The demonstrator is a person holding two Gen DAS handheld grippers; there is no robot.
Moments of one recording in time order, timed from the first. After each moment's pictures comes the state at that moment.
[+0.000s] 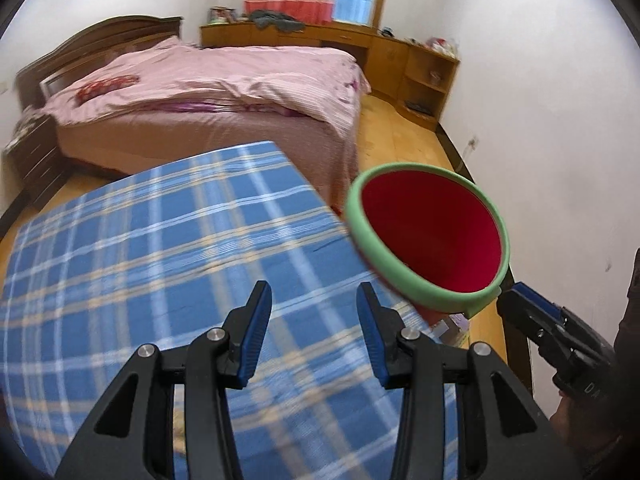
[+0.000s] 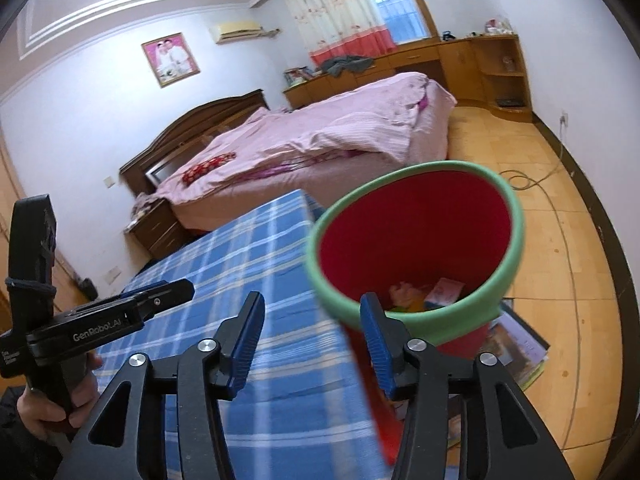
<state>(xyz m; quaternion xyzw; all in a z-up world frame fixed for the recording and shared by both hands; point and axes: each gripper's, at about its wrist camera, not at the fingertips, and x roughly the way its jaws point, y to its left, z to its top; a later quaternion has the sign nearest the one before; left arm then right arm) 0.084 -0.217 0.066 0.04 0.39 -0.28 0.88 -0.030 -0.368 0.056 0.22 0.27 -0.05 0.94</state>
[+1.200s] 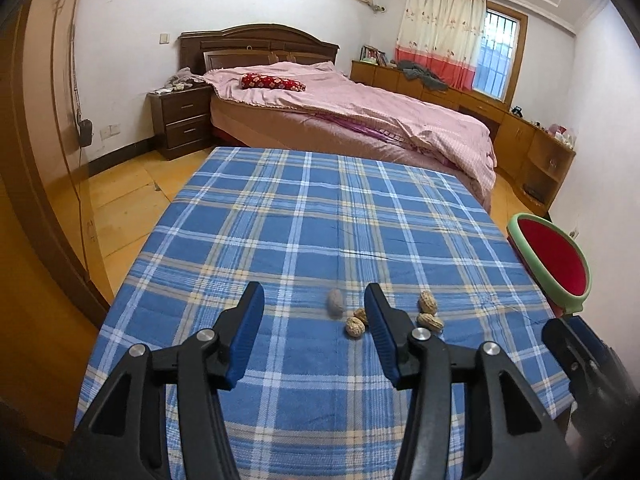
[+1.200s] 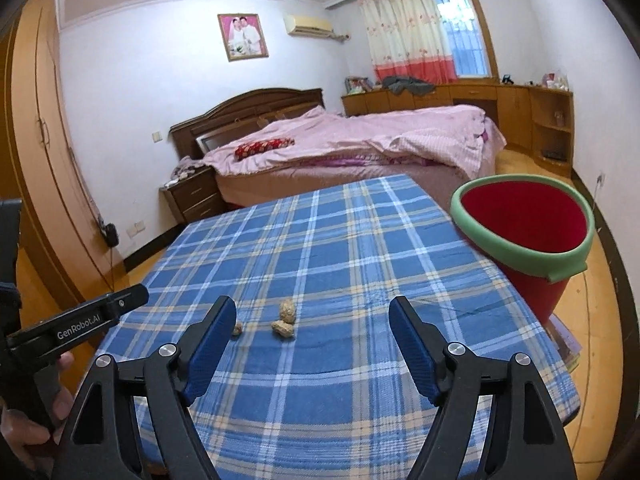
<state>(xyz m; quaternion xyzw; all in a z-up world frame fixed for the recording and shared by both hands) -0.004 0.004 0.047 -0.05 0.33 -0.05 0.94 -0.067 -0.181 0.055 0.11 0.25 0.00 0.96</state>
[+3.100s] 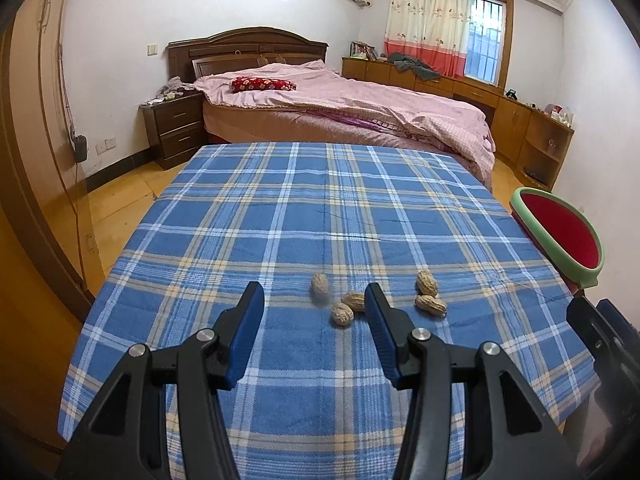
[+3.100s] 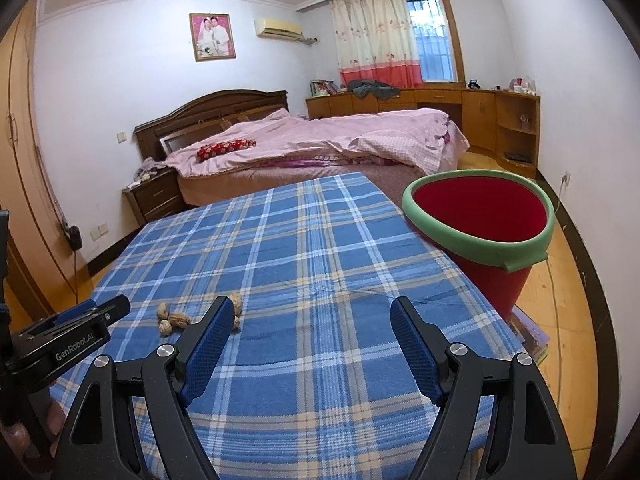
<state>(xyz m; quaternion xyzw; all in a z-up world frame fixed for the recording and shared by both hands) -0.005 -0.026 0.022 -0.01 0.33 -0.06 0.94 -0.076 -0.195 0.037 0.10 0.26 -0.07 0.96</state>
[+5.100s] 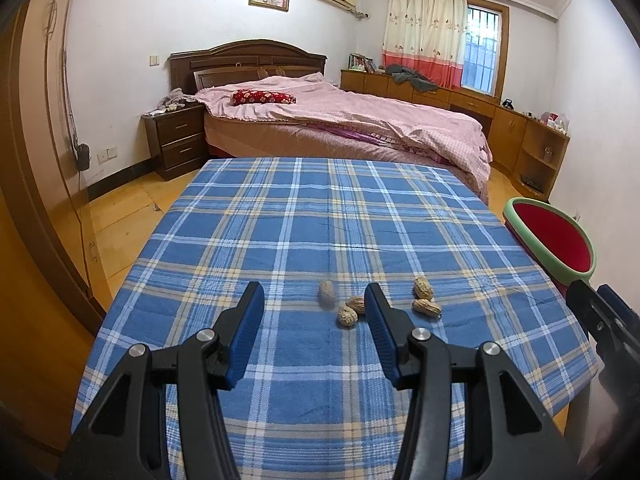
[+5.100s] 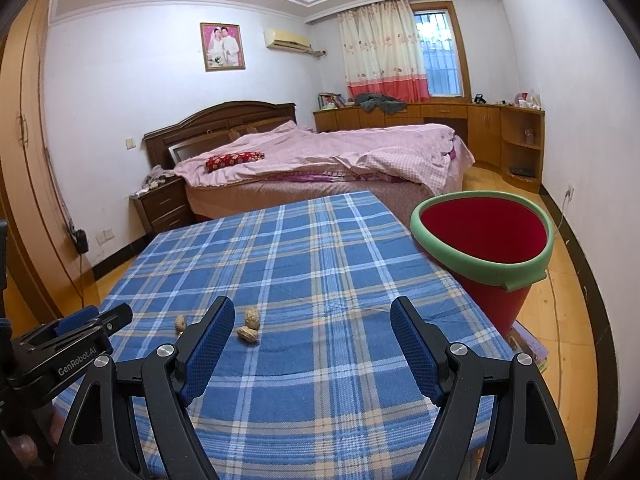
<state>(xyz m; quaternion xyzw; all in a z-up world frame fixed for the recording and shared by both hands) -0.018 -0.012 0.038 -0.01 0.31 -0.06 0.95 -0.082 -0.183 0.057 0.09 0.23 -0.06 0.97</state>
